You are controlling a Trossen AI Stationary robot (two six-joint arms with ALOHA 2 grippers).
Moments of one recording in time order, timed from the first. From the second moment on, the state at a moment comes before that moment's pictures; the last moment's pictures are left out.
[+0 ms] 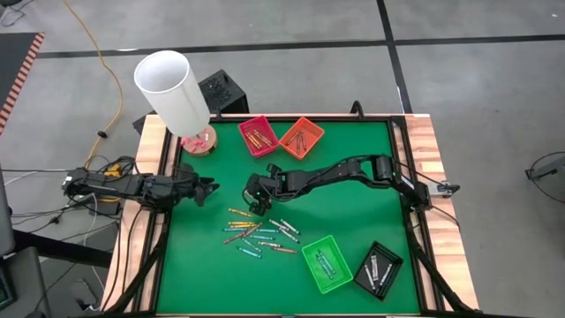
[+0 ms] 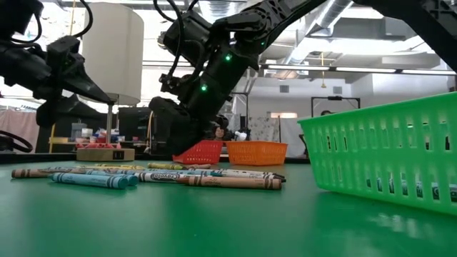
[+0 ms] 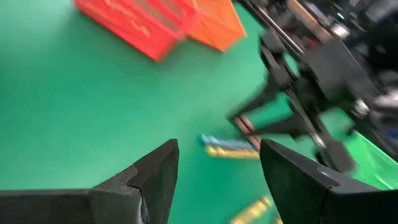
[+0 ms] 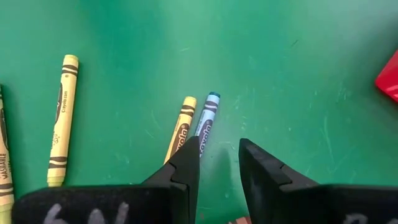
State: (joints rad) left arm -0.14 0.11 0.12 -0.37 -0.53 -0.82; right arm 0.00 2.21 1.69 -0.31 0.29 0.25
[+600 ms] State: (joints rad) left arm -0.14 0.11 0.12 -0.37 -0.68 -0.79; right arm 0.01 2.22 1.66 -0.30 0.29 0.26
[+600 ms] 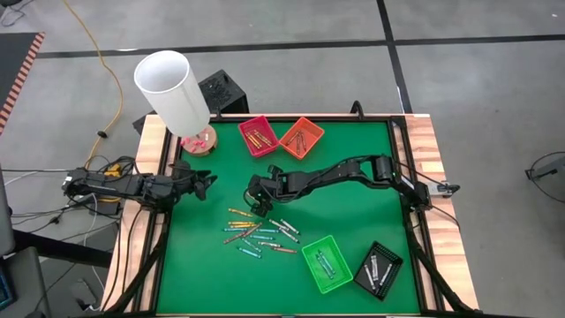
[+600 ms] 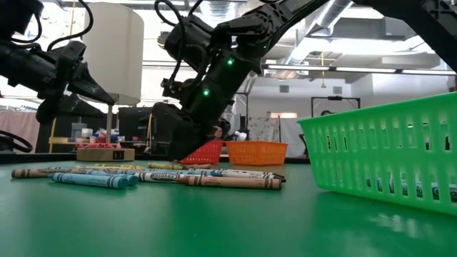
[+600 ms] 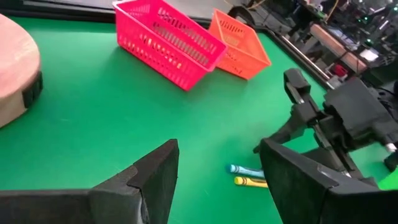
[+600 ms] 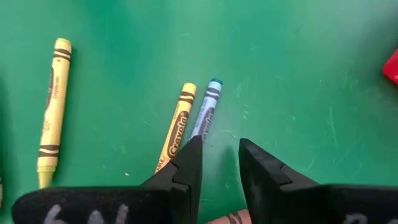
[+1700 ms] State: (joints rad) left arm -0.14 0.11 0.12 -0.37 -0.69 -0.79; right arm 0.03 2.27 1.67 -0.22 0.28 0.26
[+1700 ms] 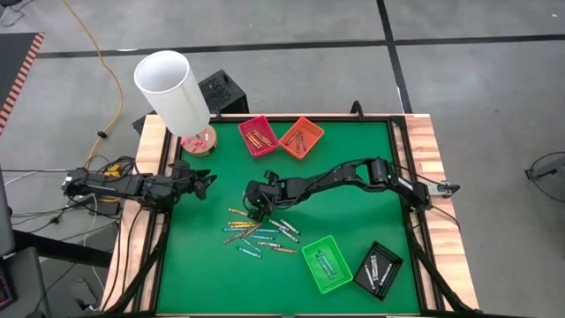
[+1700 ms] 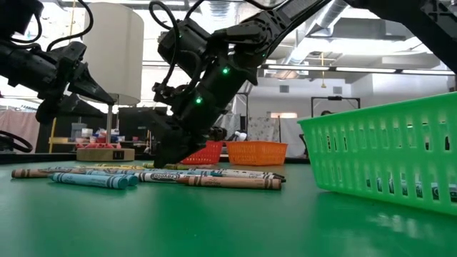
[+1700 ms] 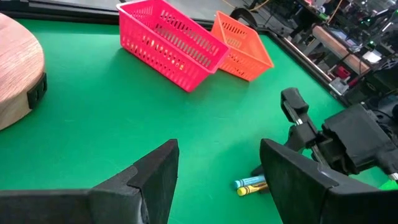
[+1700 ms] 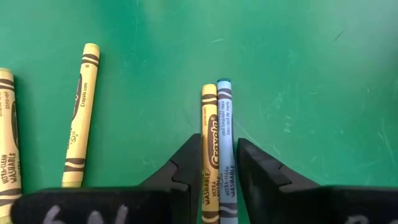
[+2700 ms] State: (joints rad) left arm -0.14 0.11 0.12 -0.37 -0.69 -0.79; right arm 0.03 2.24 1.69 -0.21 0.21 0.22
